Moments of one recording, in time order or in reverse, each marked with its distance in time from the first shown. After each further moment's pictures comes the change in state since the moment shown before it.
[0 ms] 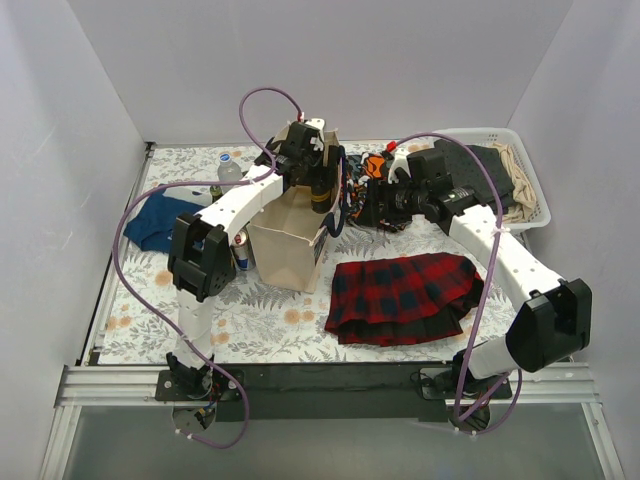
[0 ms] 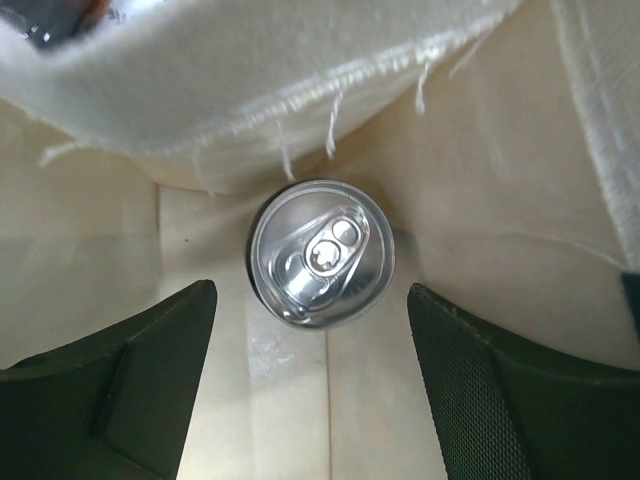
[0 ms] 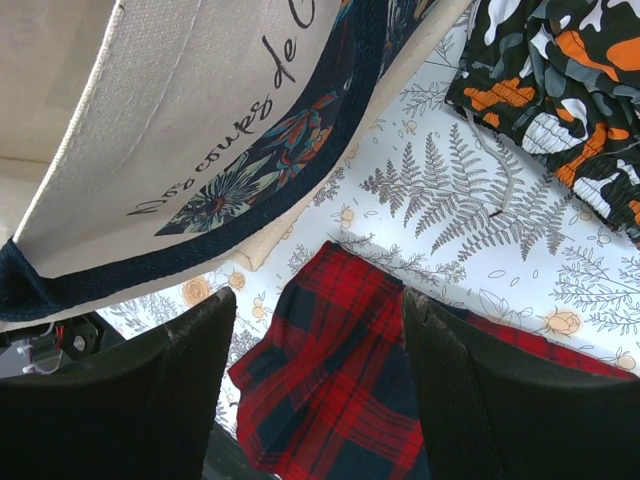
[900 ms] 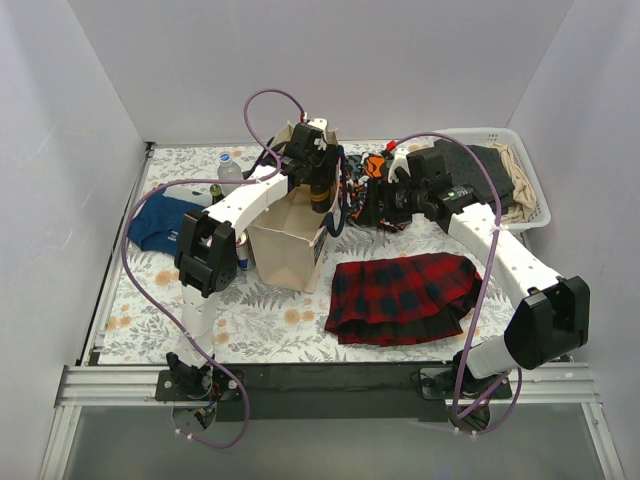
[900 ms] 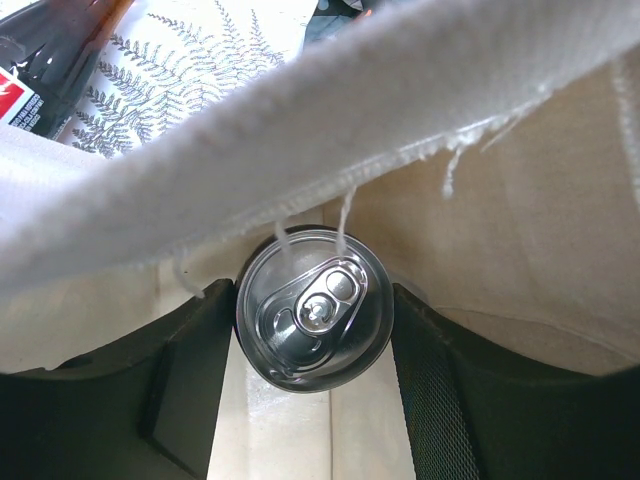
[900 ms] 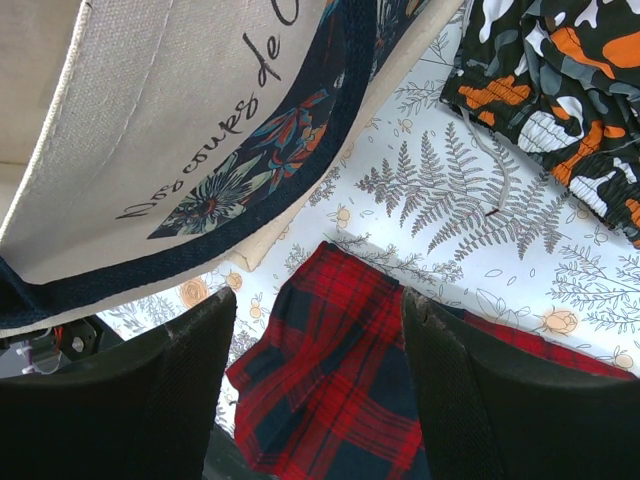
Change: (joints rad) left arm -0.003 0.061 0.027 0.067 -0.032 -0.004; right arm -0.006 0.017 0.010 -0.007 0.000 -0.001
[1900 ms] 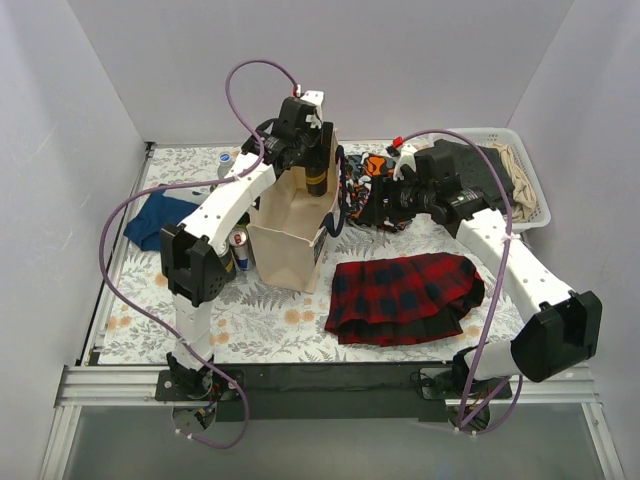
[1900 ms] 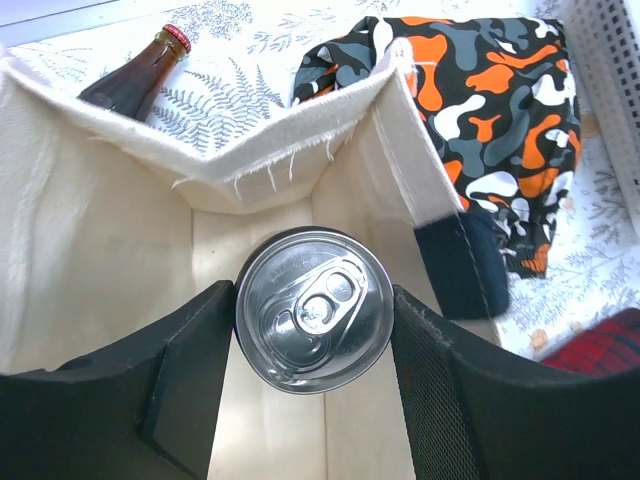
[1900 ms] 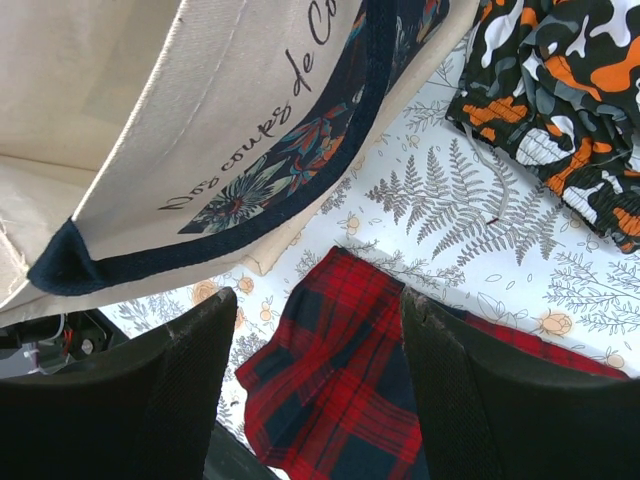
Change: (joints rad) left arm -0.012 -0.107 0.185 -0.234 -0.017 0.037; right arm 0.000 -0.063 -0.001 0.000 0.000 0.002
